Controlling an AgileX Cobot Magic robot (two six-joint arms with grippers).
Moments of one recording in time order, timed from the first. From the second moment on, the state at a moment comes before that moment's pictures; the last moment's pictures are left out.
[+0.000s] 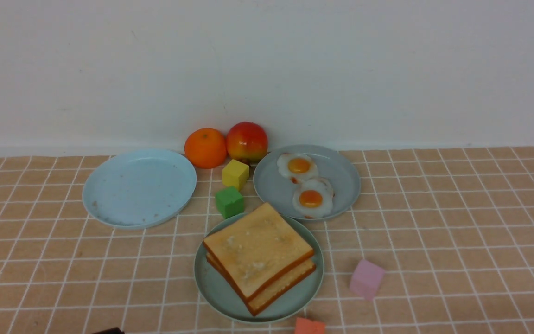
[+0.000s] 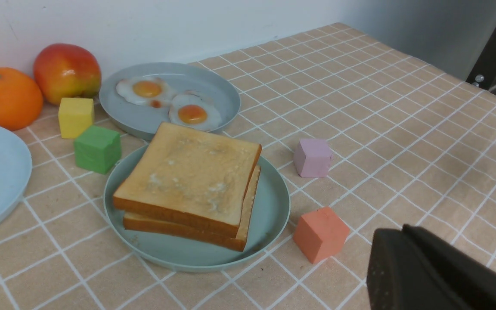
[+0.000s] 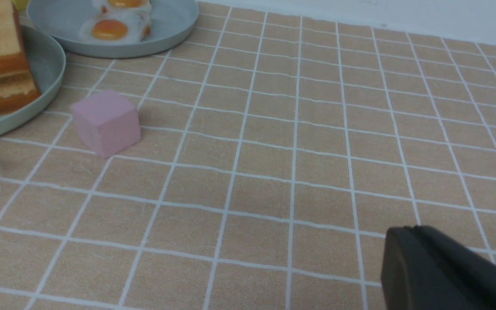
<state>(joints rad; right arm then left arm) 0.06 -0.01 0.01 0.07 0.39 -0.18 -0.80 0.39 -0.22 0.06 0.11 -0.21</state>
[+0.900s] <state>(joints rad) 0.06 -0.01 0.01 0.07 0.39 -0.18 -0.34 0.10 -0.07 0.04 0.10 -0.17</state>
